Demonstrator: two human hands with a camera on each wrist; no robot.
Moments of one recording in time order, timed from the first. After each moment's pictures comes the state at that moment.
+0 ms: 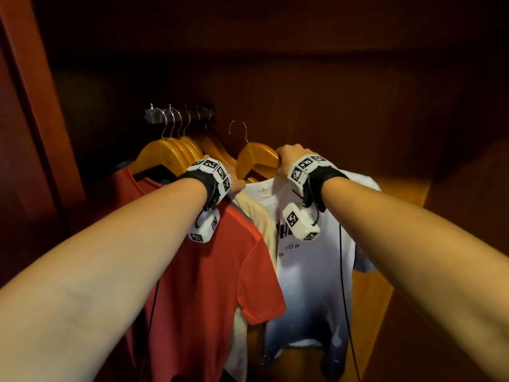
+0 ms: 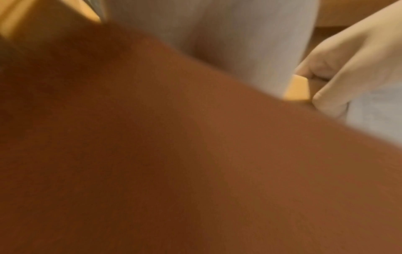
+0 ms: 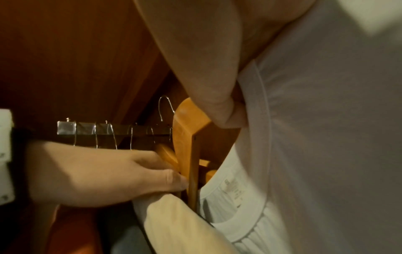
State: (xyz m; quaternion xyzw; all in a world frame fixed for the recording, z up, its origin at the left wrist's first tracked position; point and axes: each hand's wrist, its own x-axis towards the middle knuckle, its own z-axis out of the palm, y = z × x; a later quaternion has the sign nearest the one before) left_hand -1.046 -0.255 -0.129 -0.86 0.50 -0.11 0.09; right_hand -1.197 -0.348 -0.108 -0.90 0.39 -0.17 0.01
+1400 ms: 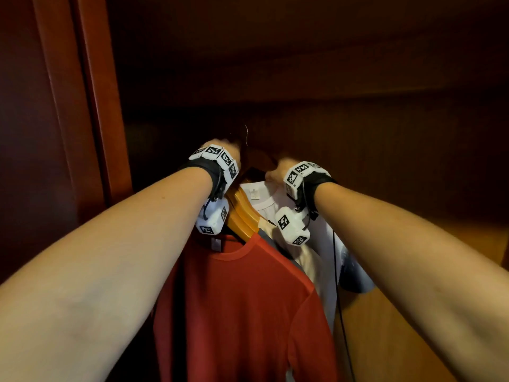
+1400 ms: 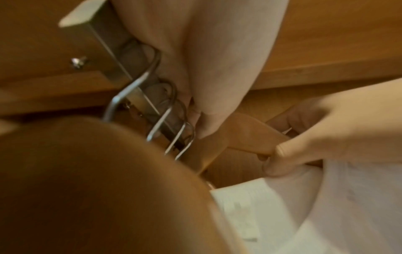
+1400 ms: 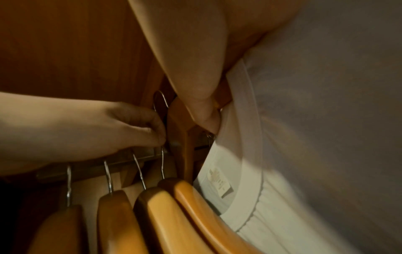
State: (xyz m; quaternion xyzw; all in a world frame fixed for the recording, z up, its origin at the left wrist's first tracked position) left_hand -1.027 -0.216 -0.034 -0.86 0.39 -0.30 0.09; right_hand -1.140 -0.325 -0.067 -0.91 0.32 -0.23 0.16
